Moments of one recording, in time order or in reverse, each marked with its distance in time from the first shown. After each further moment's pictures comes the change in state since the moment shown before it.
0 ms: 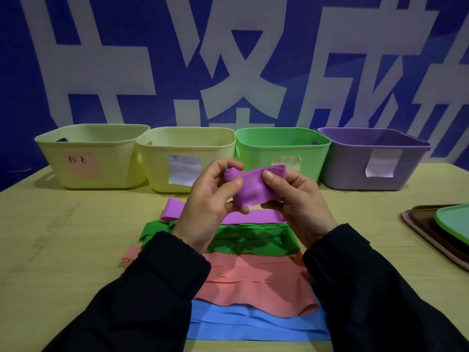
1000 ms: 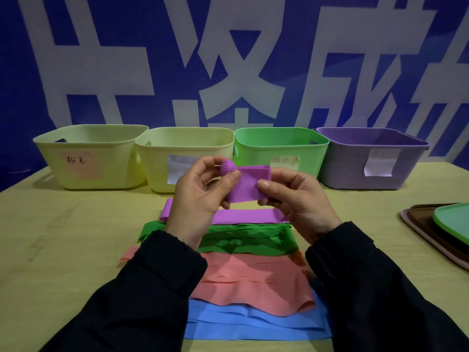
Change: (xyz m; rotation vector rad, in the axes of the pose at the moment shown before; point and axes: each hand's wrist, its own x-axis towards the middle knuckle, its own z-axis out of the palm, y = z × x) left_hand 0.003 0.003 -0.003 0.141 0.155 0.098; right_hand 0.002 0.000 -0.007 0.024 -0.110 -0.021
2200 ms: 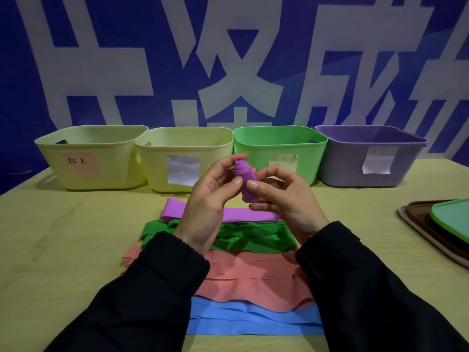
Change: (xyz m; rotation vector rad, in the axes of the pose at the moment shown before) left_hand -0.004 -0.007 0.006 -0.131 -0.183 -0.075; right_hand -0.002 0.003 0.007 -0.074 0.094 0.044
